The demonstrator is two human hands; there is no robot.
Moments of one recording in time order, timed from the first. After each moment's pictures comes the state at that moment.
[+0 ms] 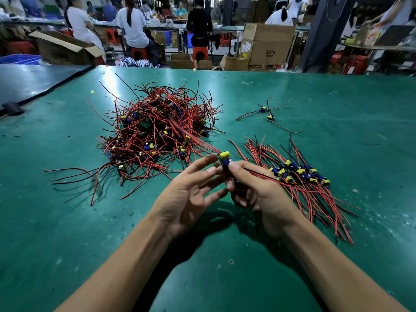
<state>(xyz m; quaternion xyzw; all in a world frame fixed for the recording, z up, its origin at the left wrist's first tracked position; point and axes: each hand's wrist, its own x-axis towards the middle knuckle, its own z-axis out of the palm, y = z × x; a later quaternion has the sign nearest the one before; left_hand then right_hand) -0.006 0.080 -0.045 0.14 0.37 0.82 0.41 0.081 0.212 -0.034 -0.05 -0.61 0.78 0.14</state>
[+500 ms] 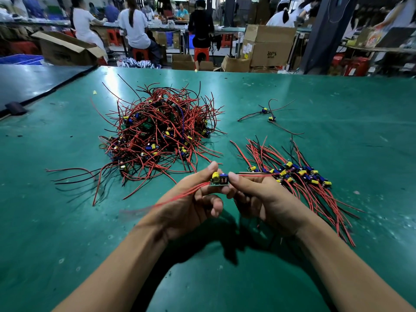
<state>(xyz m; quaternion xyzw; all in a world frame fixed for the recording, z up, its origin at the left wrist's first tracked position) 0.003 0.071 -0.028 0.15 0.44 0.75 0.46 0.089 0.224 -0.030 -0.07 -0.64 0.76 0.01</state>
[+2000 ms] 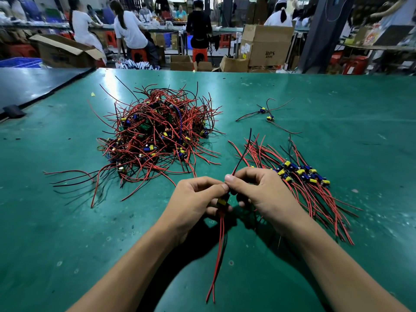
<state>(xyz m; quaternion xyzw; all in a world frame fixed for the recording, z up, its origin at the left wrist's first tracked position) 0.009 0.084 -0.047 0.18 0.60 0.72 0.31 0.083 0.229 -0.042 -0.12 -0.76 0.63 0.15</state>
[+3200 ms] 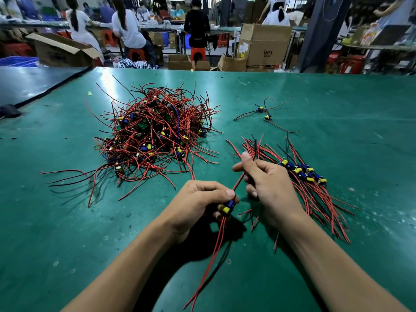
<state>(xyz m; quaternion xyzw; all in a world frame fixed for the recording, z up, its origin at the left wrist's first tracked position) 0.012 0.083 -0.044 0.24 0.58 0.67 0.39 0.071 0.232 -0.041 -0.21 -0.64 0.70 0.24</state>
